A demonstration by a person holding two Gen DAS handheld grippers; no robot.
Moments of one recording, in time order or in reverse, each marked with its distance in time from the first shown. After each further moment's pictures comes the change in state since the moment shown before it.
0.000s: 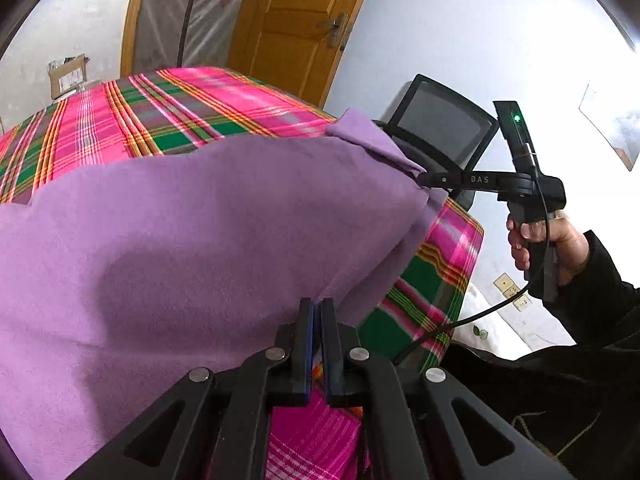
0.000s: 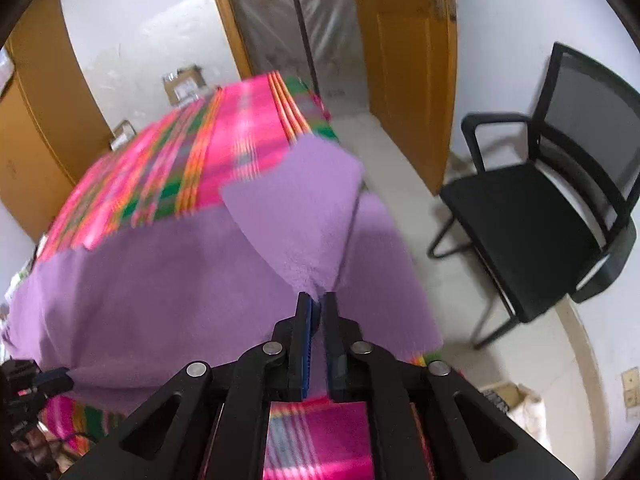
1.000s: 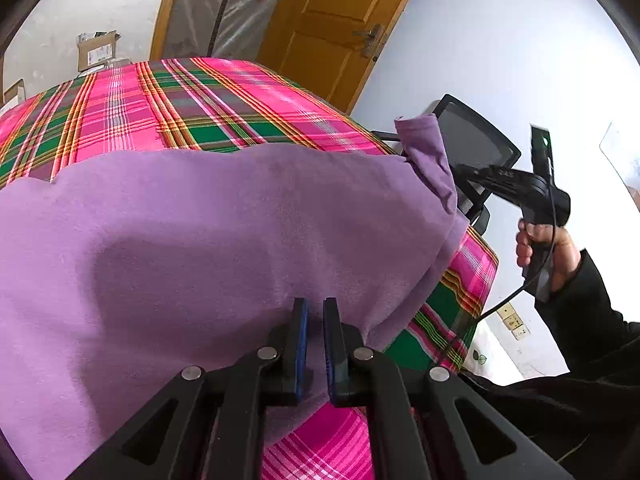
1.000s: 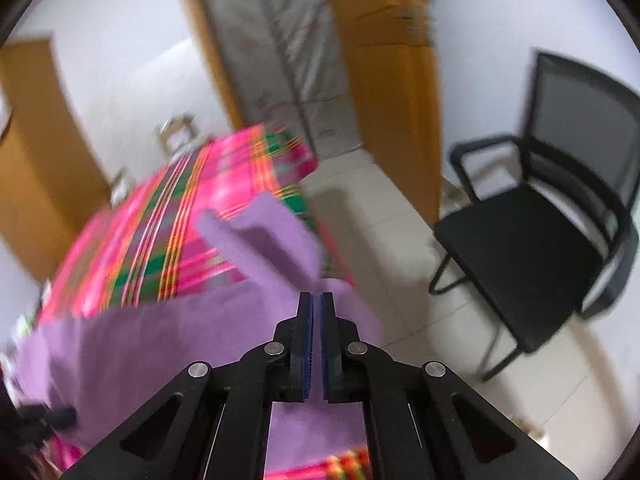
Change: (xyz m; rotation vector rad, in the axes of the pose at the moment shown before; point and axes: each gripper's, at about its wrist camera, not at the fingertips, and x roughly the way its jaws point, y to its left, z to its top) left arm -0.002 0.020 0.003 -0.114 -0.008 0.031; right arm -0.010 -0.063 0.028 0.182 -0.174 0.040
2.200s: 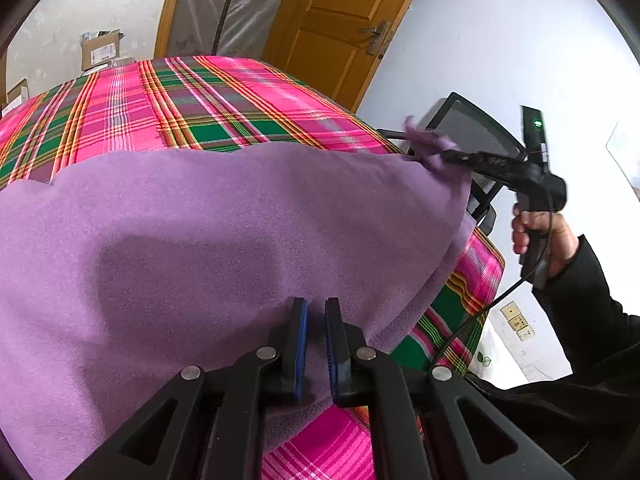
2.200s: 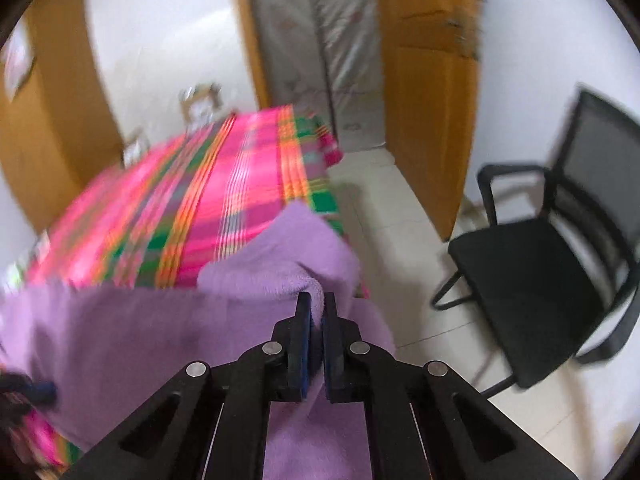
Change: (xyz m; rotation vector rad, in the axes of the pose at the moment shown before) left arm 0.002 -0.006 0.002 0.002 0.006 0.029; right arm 0.023 0.025 0.014 -0.150 0.032 0.055
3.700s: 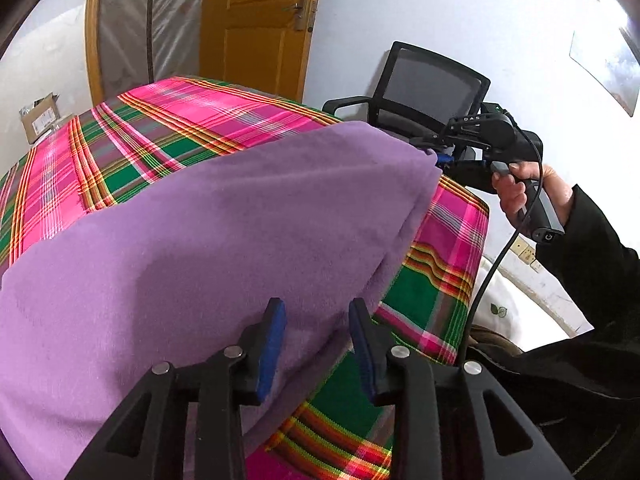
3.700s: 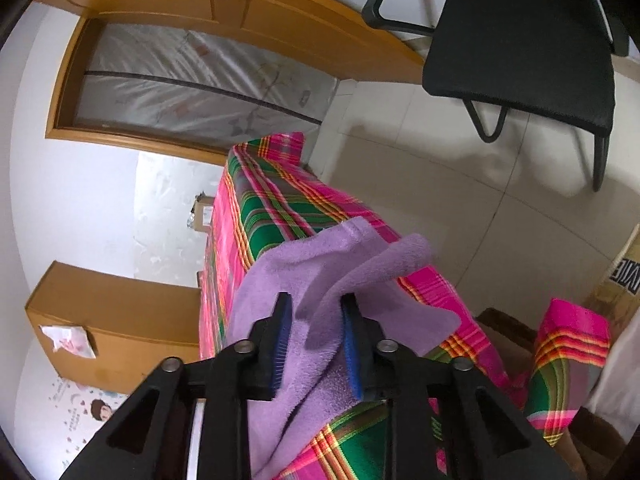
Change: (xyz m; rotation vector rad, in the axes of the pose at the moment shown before) left arm 0.033 -0.064 0.005 0.295 0.068 0.011; right arm 0.014 -0.124 -0.071 0.847 0.091 0.354
